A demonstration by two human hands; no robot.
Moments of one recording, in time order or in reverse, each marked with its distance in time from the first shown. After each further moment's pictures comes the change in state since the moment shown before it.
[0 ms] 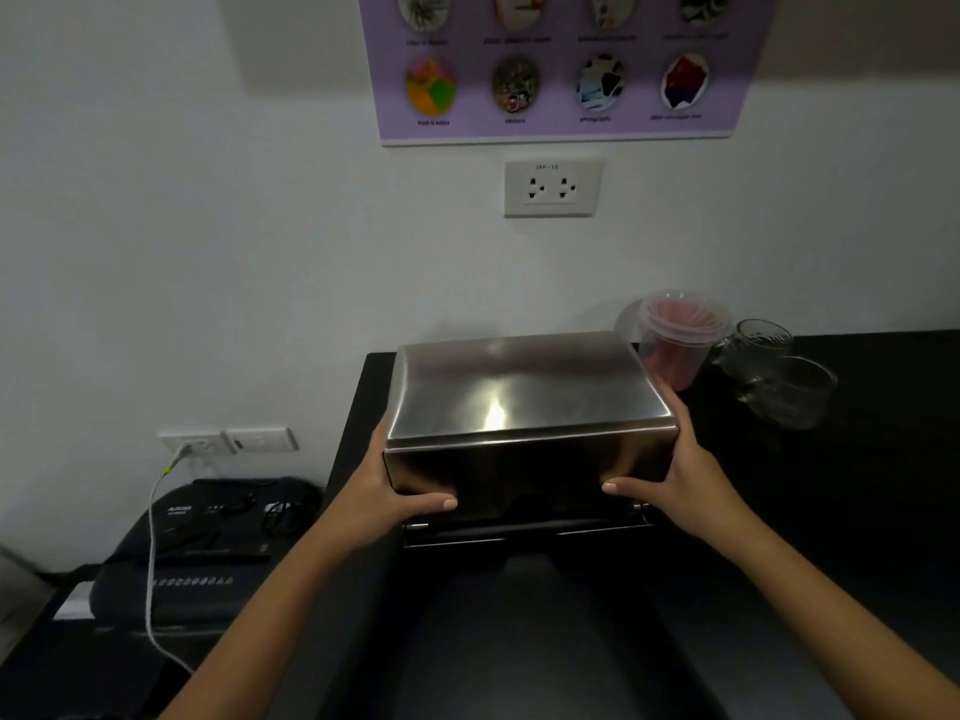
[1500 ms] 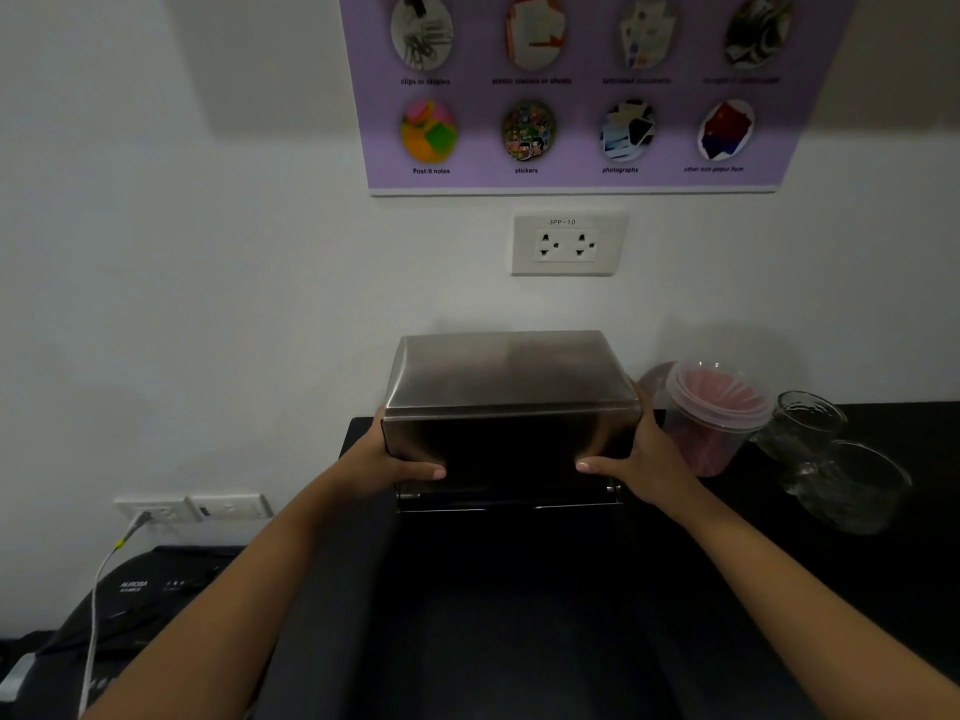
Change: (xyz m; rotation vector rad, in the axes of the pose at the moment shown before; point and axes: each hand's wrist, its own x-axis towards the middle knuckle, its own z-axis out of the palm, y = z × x) left_hand 0.158 0.010 -0.034 0.003 -0.090 -0.038; right_hand 0.157 0.019 0.016 0.020 0.007 -0.001
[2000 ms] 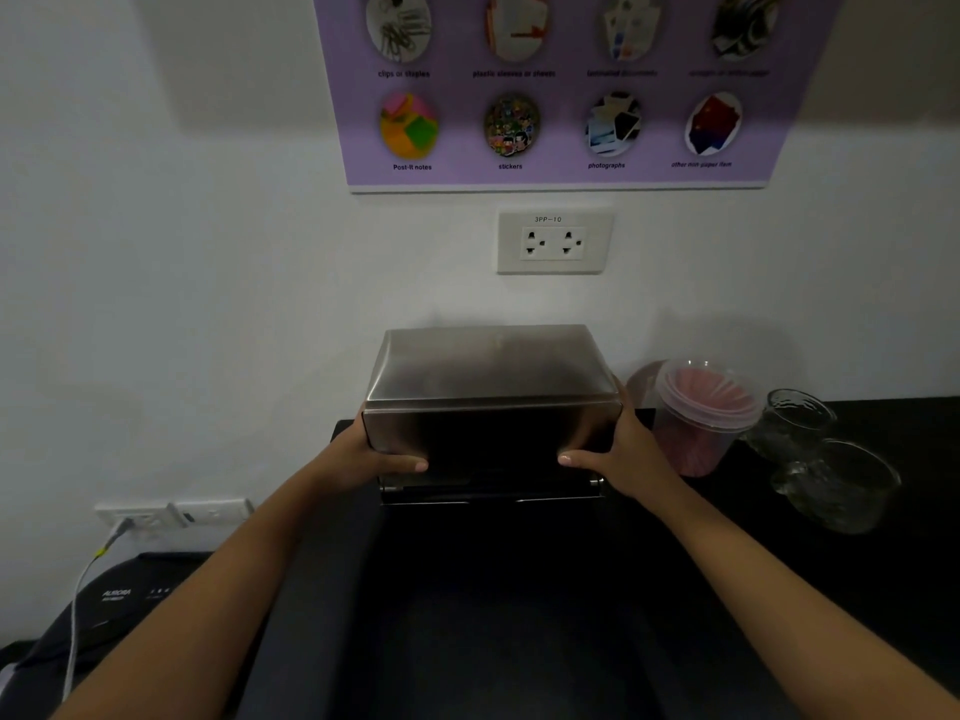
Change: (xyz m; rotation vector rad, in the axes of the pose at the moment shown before) left_hand 0.005 0.009 -0.003 -0.005 0.016 0.023; right_hand 0.012 0.001 0.004 0.000 0.008 0.013
